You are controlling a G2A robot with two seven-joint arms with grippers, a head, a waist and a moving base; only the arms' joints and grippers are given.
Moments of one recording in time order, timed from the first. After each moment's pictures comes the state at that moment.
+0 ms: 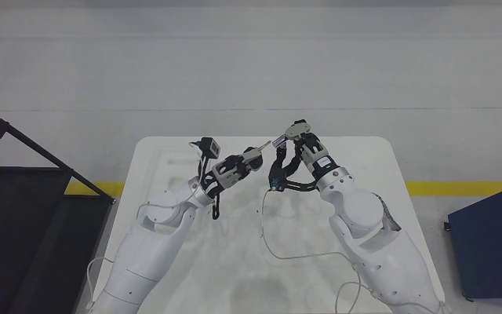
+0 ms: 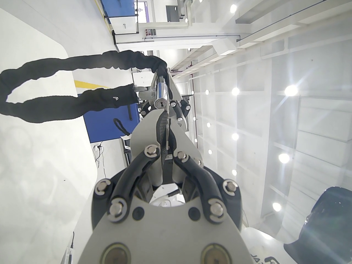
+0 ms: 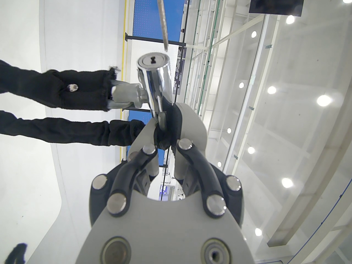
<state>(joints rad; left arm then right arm) 1.17 -1.25 -1.19 -1.55 -0.53 -0.15 -0.67 -1.12 -1.22 1.08 -1.85 -2.84 -0.35 0.05</state>
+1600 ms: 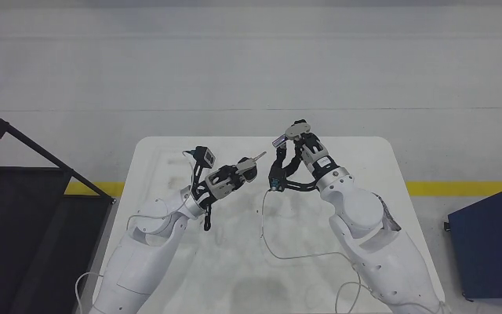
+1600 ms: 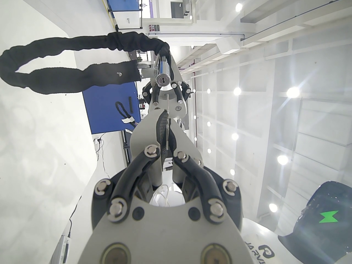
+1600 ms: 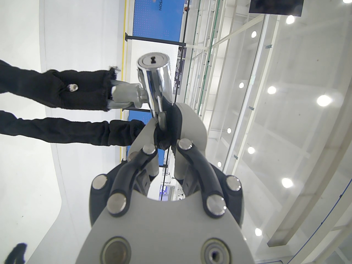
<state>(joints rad) 1.27 -1.22 -1.25 -1.64 -0.53 -0.10 -0.71 -1.12 -1.22 1.08 -1.85 -2.84 -0.35 0.05</state>
